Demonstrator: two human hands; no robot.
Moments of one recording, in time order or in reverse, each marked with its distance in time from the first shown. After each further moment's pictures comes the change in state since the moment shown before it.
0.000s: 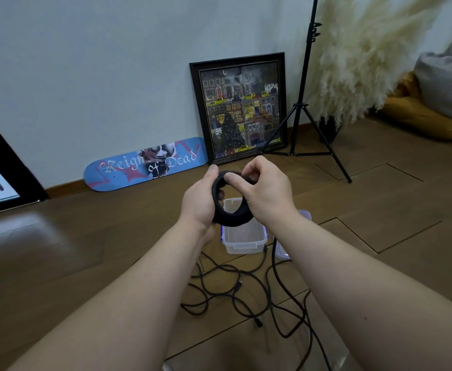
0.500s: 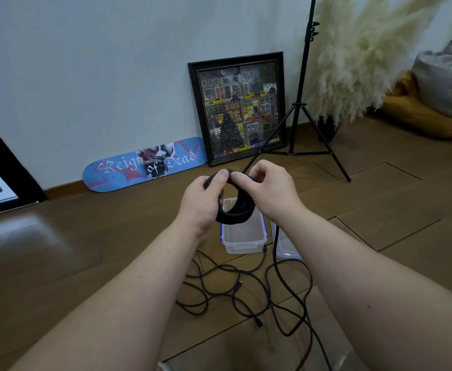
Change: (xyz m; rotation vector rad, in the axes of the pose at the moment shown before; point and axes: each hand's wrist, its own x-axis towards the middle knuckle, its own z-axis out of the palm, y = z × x) left_hand 0.006 -0.006 -0.007 0.177 -0.100 0.200; right_hand 0.005 0.008 -0.010 0.079 -0.092 0.112
